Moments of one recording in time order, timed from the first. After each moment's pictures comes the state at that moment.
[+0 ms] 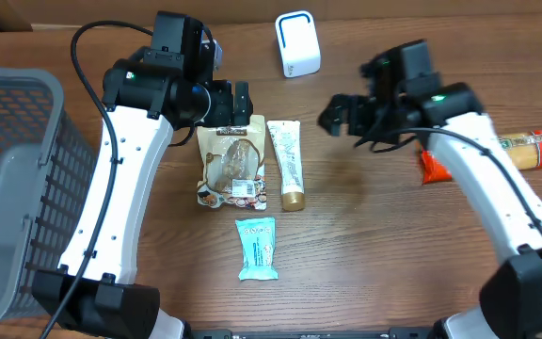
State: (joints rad) left arm -0.21 1.70 1.81 -1.23 0.13 -0.26; right arm 0.32 1.71 1.48 -0.83 -0.40 0.38
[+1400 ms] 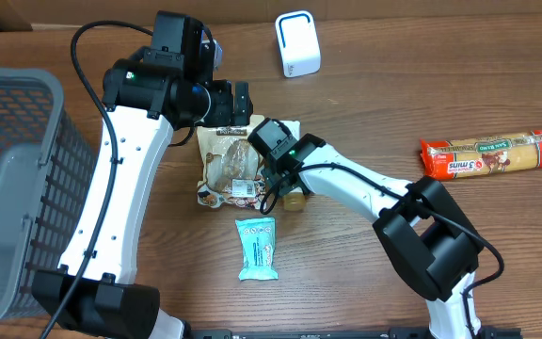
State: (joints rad) left arm -0.21 1.70 1.81 -1.23 0.13 -0.26; right arm 0.75 2.09 1.47 -0.69 0.23 0.20
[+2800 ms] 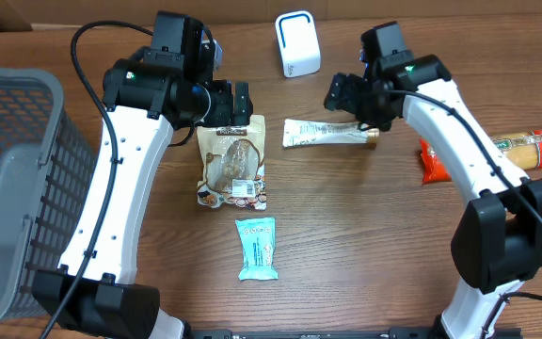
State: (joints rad) left arm -0.21 1.70 1.81 -1.23 0.13 -0.26; right arm 0.32 1.95 1.69 -0.88 -0.17 0.75
